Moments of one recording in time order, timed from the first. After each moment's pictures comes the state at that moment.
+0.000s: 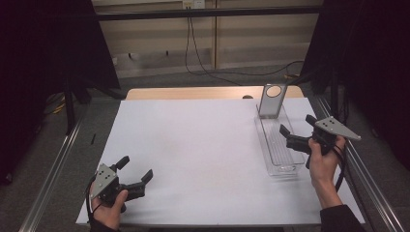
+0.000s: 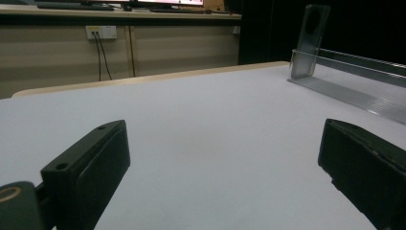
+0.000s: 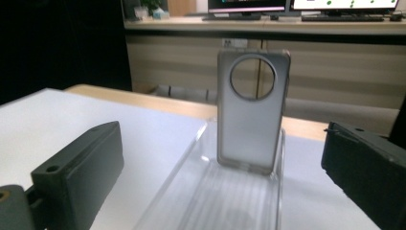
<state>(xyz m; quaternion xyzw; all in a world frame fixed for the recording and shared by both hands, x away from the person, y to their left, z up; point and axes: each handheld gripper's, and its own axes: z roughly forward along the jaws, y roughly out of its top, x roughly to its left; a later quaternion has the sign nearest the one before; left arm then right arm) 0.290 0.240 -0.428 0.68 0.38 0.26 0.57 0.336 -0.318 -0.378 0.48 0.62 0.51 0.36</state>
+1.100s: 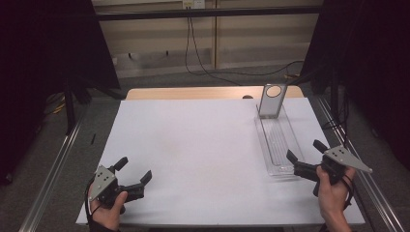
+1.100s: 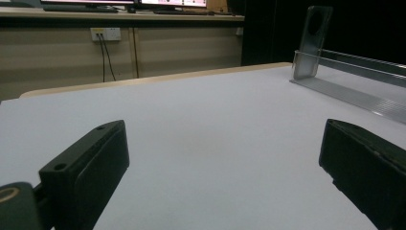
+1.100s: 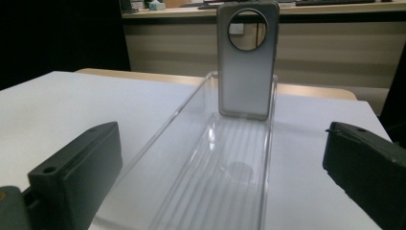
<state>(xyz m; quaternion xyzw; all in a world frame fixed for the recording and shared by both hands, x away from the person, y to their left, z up) 0.286 0.242 -0.428 0.68 0.38 0.27 0.57 0.272 -0.327 -0.410 0.50 0.61 0.51 0.35</state>
